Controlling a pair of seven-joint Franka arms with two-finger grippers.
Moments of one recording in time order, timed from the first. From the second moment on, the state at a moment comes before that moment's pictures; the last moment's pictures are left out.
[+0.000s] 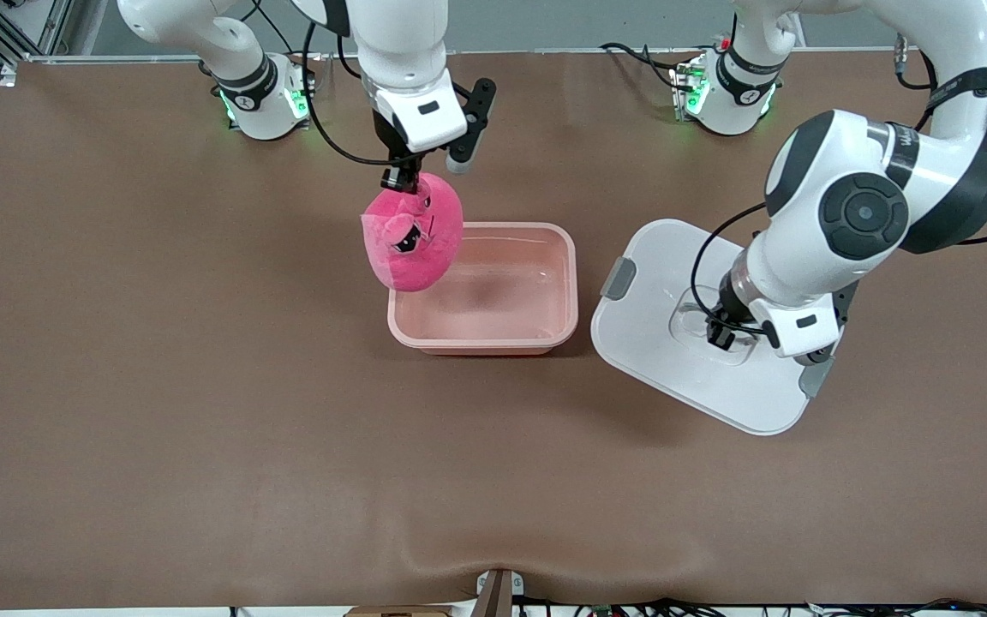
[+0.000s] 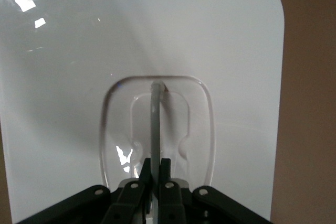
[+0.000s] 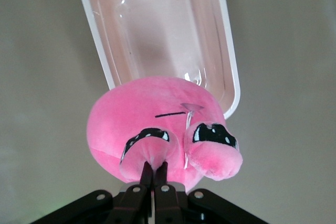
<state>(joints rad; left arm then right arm) -0.07 0.36 -0.32 -1.49 0.10 1.75 -1.48 0.84 0.20 -0.03 -1.50 -0.11 1.64 -0.56</state>
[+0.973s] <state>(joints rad) 0.00 0.44 -0.32 -1.49 0.05 1.75 -1.44 0.85 0.25 -0.04 -1.50 -0.15 1.73 -0.87</state>
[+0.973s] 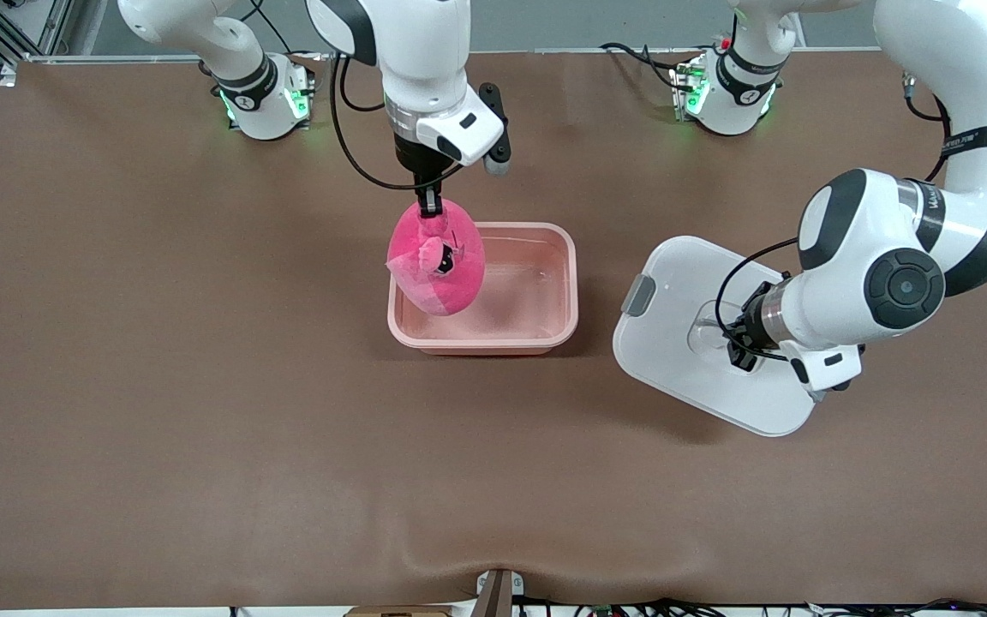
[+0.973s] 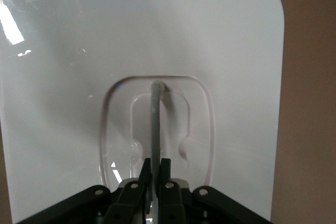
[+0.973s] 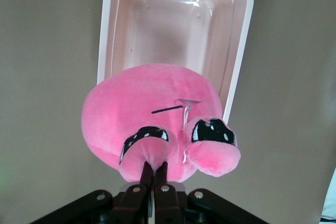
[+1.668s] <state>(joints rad) -0.01 0.46 -0.33 -1.49 0.05 1.76 -1.44 0.84 0.30 -0.05 -1.50 -0.19 1.79 -0.88</state>
